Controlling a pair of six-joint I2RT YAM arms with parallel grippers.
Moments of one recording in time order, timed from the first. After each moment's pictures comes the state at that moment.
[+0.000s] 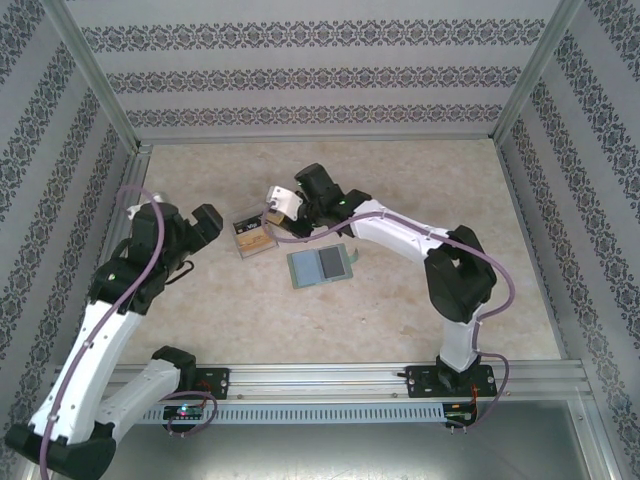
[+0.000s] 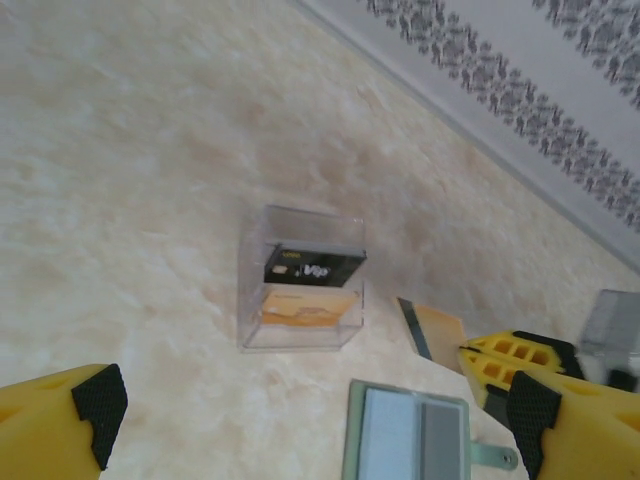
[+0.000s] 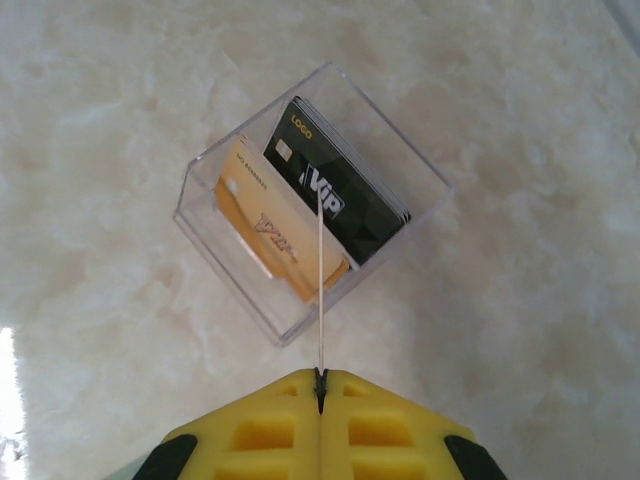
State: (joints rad) left arm -0.26 0.81 1.04 -0.86 -0.20 -0.79; right arm 0.74 1.90 1.50 -0.39 -0.26 -0.52
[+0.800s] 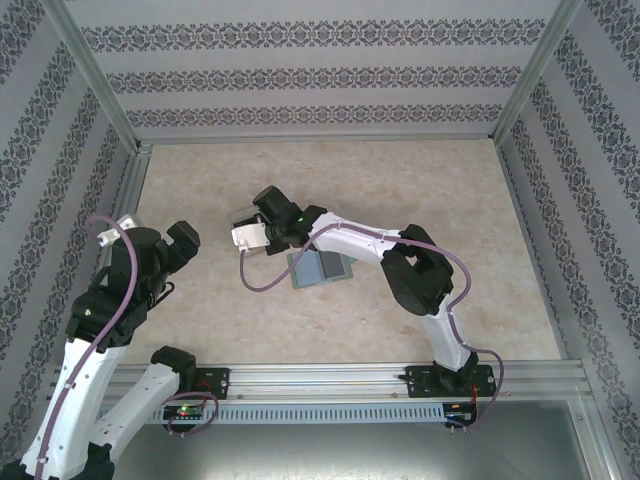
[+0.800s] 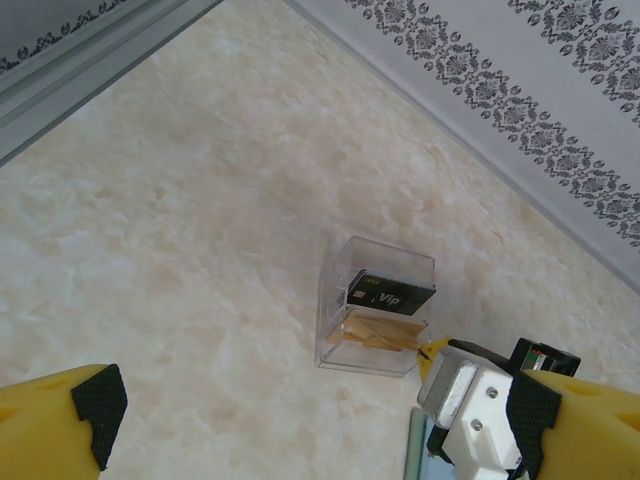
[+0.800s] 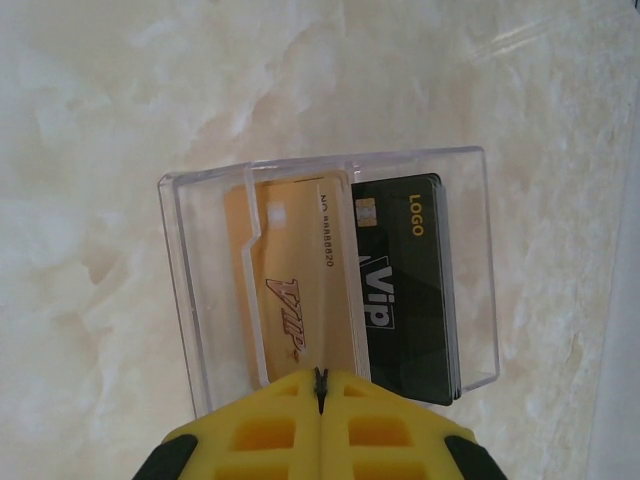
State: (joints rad) left arm -0.26 0.67 1.03 -1.01 -0.35 -0.82; right arm 0.88 2.12 1.66 -0.38 -0.04 -1.06
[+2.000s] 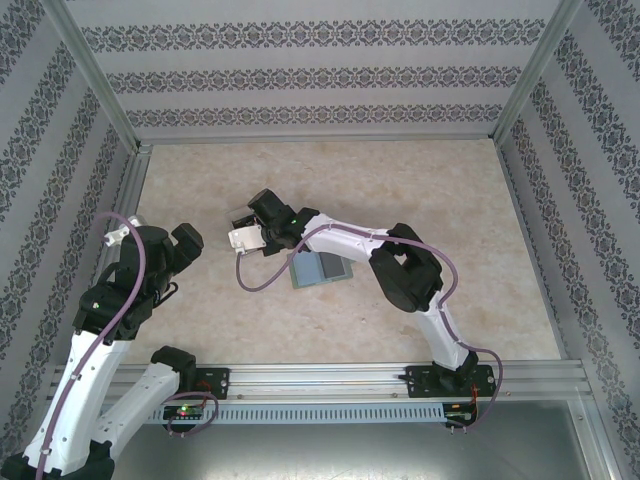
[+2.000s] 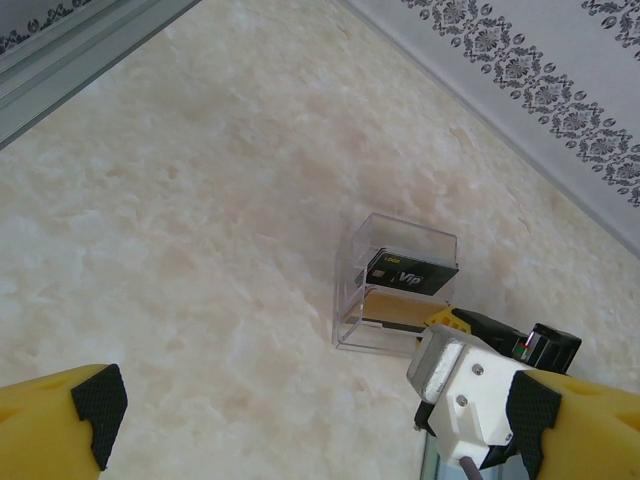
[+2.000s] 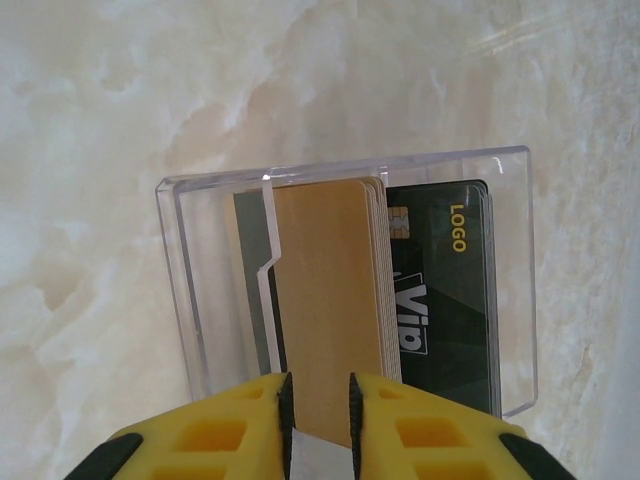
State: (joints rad) left arm -0.26 0.69 1.00 -1.01 -0.35 -0.84; right arm 0.89 2.20 1.71 -0.36 -0.01 -1.07
